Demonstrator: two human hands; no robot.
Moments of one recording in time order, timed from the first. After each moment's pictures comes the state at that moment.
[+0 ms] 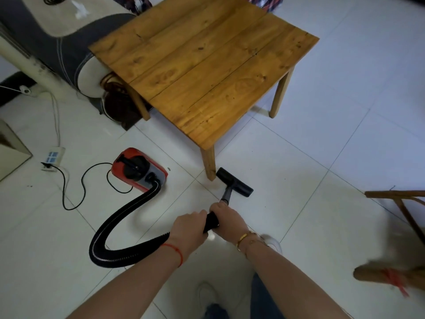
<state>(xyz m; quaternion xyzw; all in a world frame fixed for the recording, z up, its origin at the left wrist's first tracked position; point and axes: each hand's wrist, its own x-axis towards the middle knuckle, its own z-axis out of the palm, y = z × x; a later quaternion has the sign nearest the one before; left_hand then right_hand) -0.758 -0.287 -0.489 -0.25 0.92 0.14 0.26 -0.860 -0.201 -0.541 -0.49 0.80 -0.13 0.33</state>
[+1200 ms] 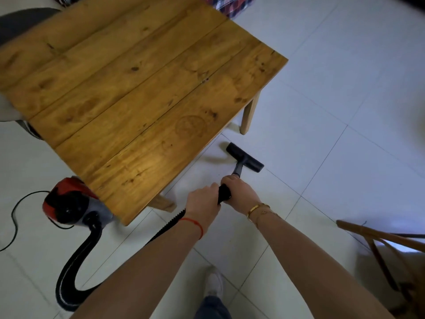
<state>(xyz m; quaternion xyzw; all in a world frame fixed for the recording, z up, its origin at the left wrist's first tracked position) -1.104 -0.323 -0.530 -0.27 0.93 0.15 0.21 -1.210 -0.244 -0.572 -0.45 0.83 -0.10 0.32</state>
